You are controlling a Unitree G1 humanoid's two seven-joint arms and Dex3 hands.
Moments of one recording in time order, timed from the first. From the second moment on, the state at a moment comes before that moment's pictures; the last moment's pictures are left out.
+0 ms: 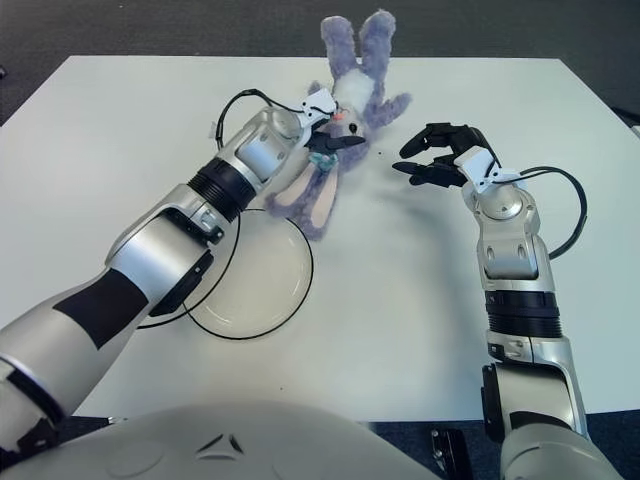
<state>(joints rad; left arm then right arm) -1.18 -0.17 -0.44 0.86 0.30 0.50 -0.23 -0.34 -0.54 -0.12 0.02 -0.21 0.25 0.26</state>
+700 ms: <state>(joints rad) -1.08 -0.16 -0.52 0.92 0.45 0.21 0.03 -0.33 -0.54 -0.15 0.02 -0.17 0.24 0.26</state>
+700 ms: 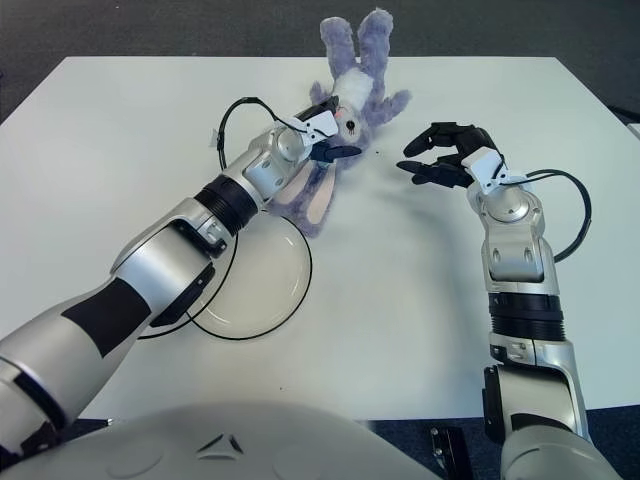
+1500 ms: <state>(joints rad) -1.03 0.00 -0.63 1.00 0.65 -0.25 0.18 -0.33 -0.56 -0.16 0.02 -0.17 0.24 0.26</state>
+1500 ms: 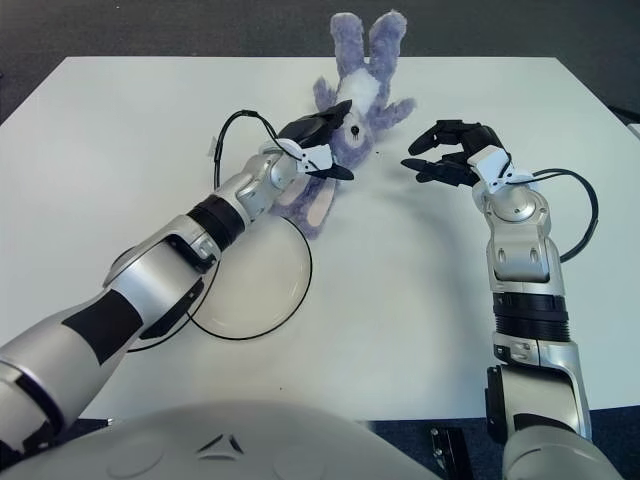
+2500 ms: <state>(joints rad) -1.15 0.24 -0.89 1.20 1.08 -0.40 0.59 -0.34 -0.57 -0.17 0.03 -0.16 0.24 0.26</state>
